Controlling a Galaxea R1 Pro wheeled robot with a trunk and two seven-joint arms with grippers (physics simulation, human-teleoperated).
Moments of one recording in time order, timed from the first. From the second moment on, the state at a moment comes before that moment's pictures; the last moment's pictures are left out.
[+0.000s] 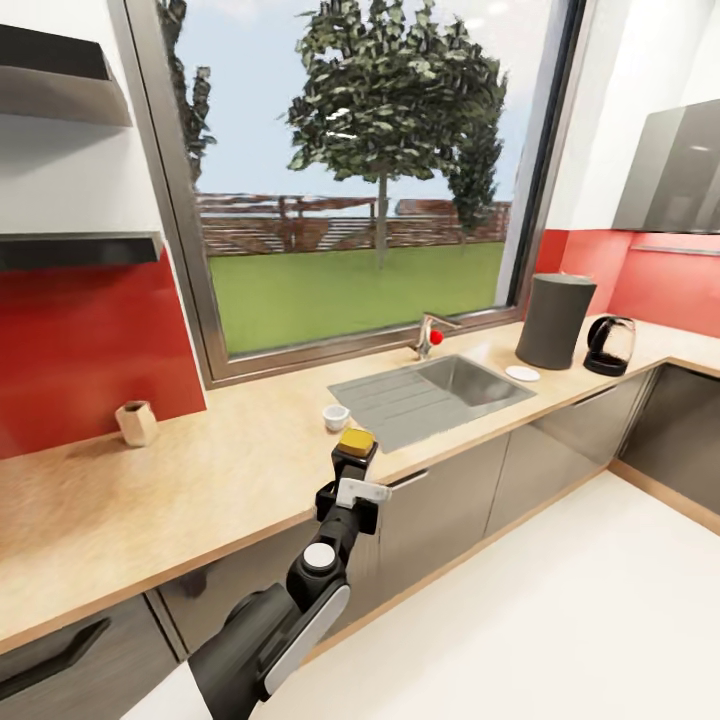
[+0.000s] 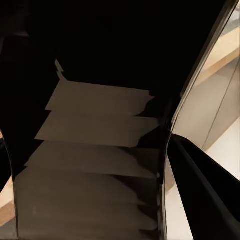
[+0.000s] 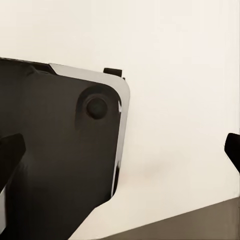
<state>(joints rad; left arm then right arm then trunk) -0.55 -0.07 -0.76 -1.22 0.39 0.33 0.52 -0.12 -0.11 -0.07 -0.07 0.17 -0.08 0.14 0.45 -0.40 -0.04</state>
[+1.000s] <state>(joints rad) -0.55 -0.07 -0.76 -1.21 0.39 0.33 0.52 -0.12 -0.11 -0.07 -0.07 0.17 -0.08 0.13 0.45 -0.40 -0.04</state>
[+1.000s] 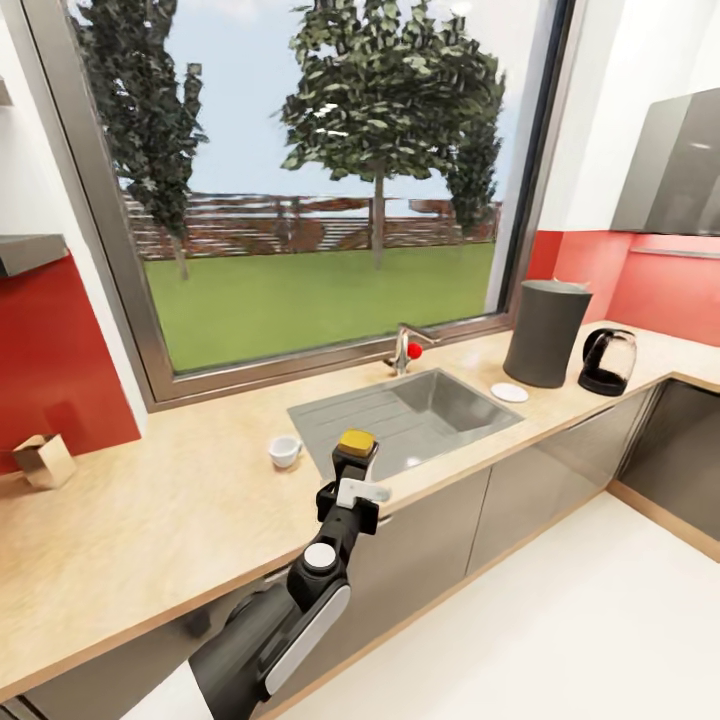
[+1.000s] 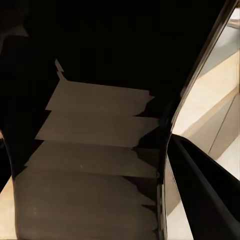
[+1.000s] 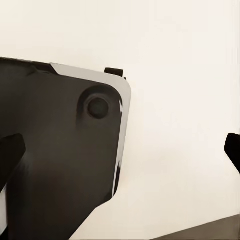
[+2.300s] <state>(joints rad) -0.55 -0.07 -0.76 -1.20 0.39 0.33 0.52 -0.12 -0.12 -0.06 -0.07 0.17 -0.08 0.13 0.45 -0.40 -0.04</state>
